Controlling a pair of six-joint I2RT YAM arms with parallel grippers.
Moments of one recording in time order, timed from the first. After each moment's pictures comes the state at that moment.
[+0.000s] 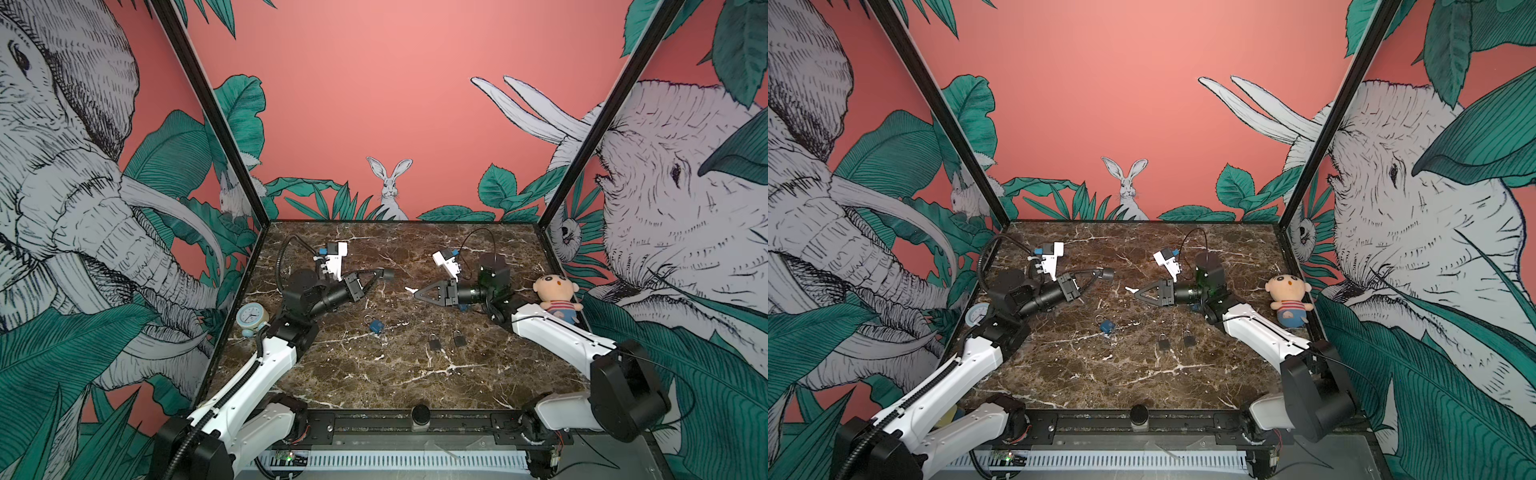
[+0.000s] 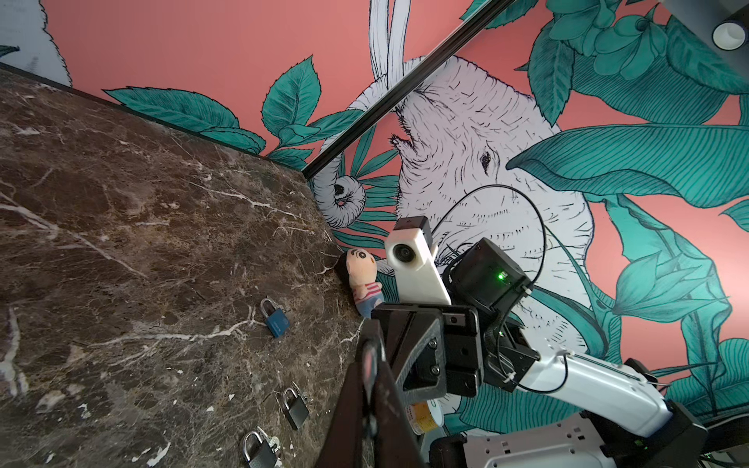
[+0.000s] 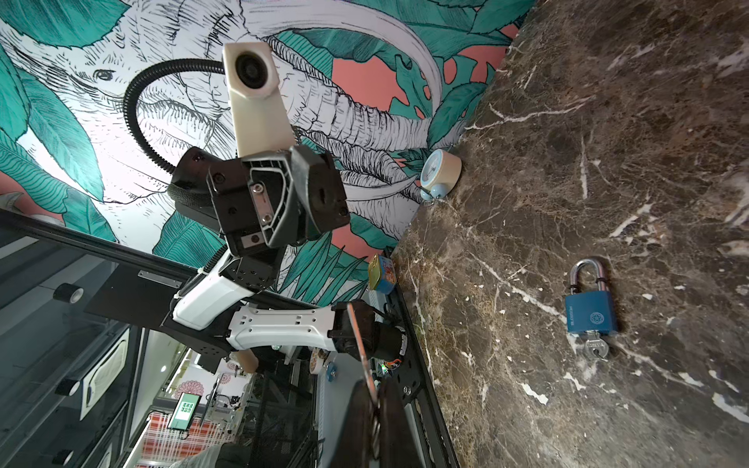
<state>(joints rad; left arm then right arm) -0.41 0.98 0.66 0.31 0.64 -0.88 0.47 1.37 0.82 0.29 -1.09 0.81</state>
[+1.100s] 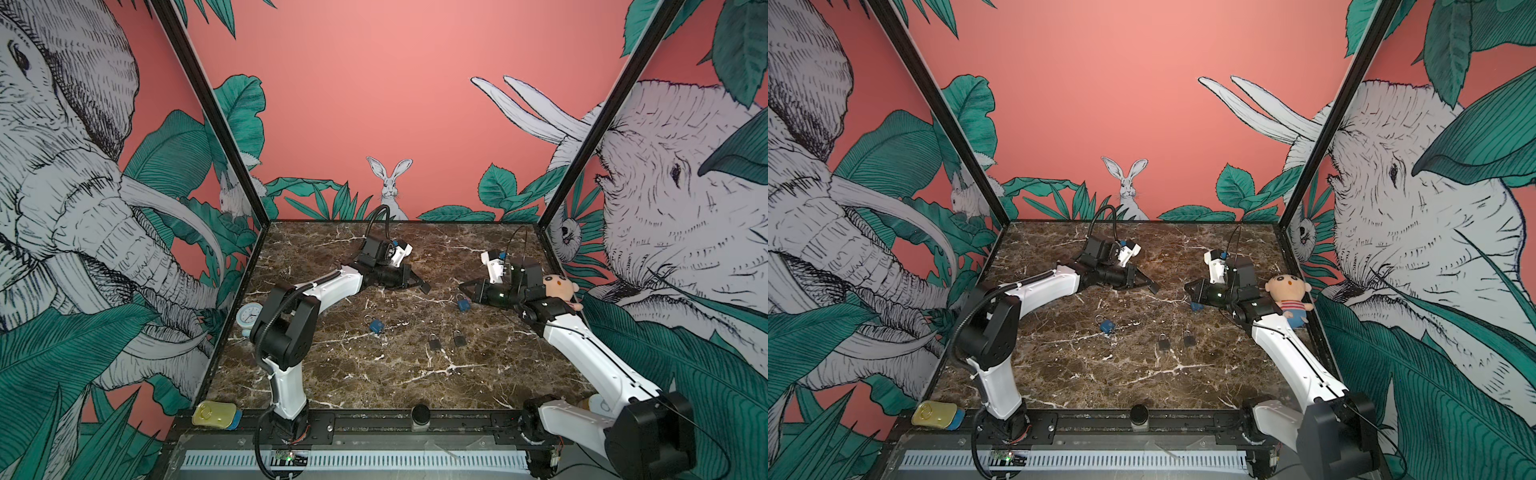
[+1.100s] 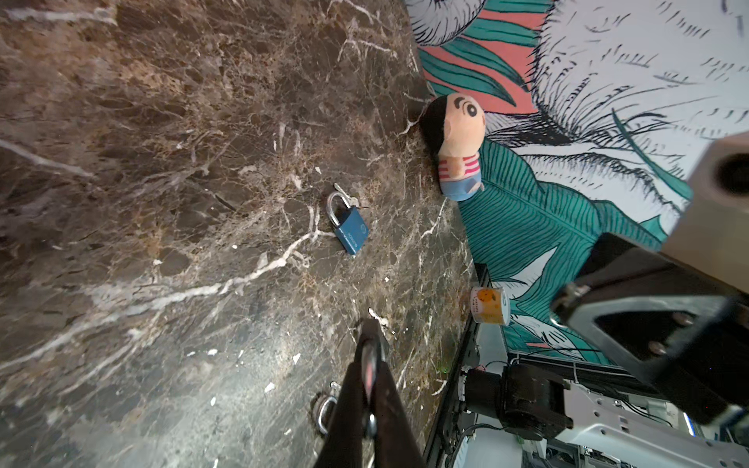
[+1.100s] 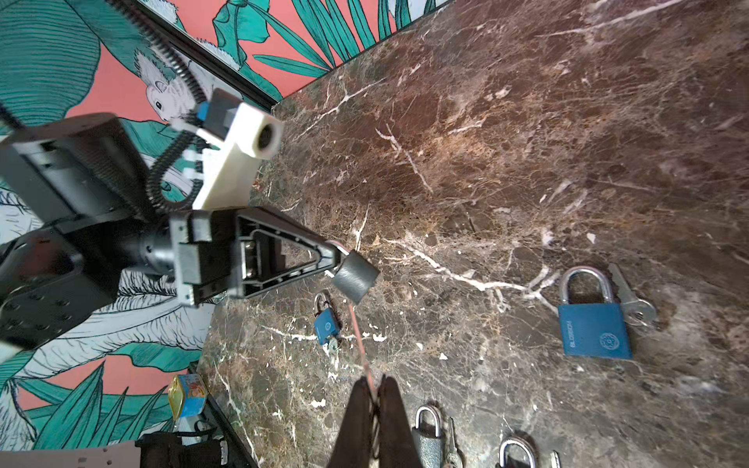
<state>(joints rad) -0.55 1.90 1.32 -0.18 0.78 -0.52 0.26 1.14 0.82 -0.30 -0.54 0.48</state>
